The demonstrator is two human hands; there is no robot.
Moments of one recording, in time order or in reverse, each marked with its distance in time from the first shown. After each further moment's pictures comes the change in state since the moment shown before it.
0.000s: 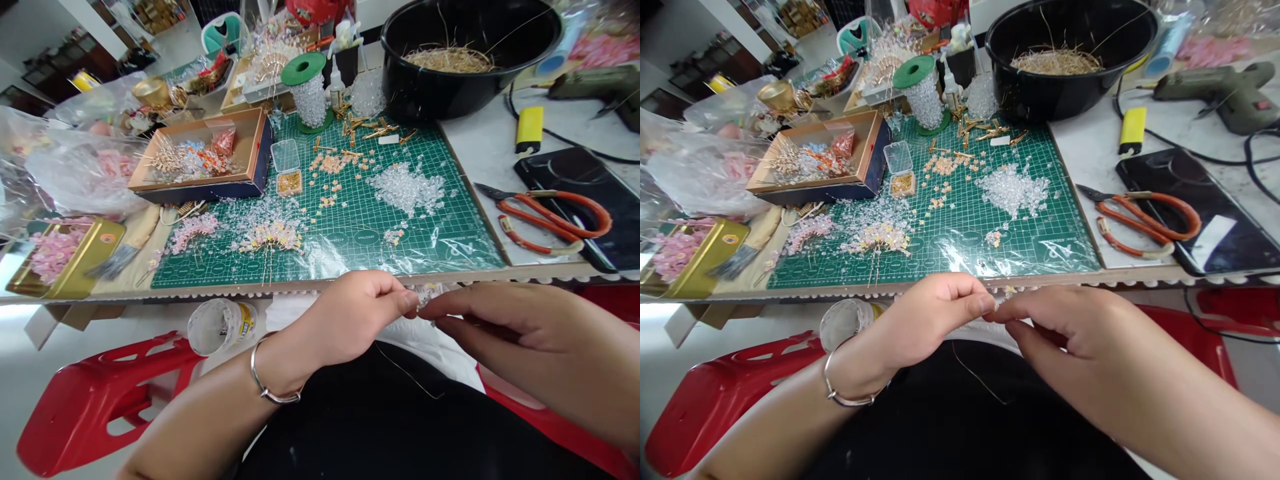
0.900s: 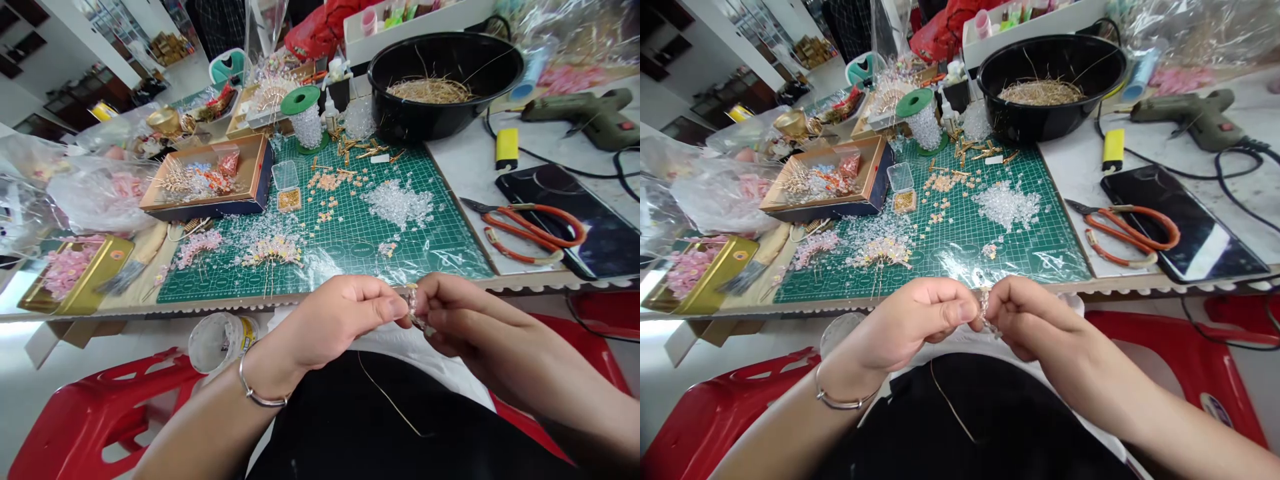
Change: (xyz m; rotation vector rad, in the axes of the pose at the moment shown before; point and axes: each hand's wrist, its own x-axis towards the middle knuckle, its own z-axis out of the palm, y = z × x) left_hand -0.005 0.004 -0.010 -0.249 -0.116 0.031; right_hand -0.002 0.002 0.018 1.030 -0.089 0.372
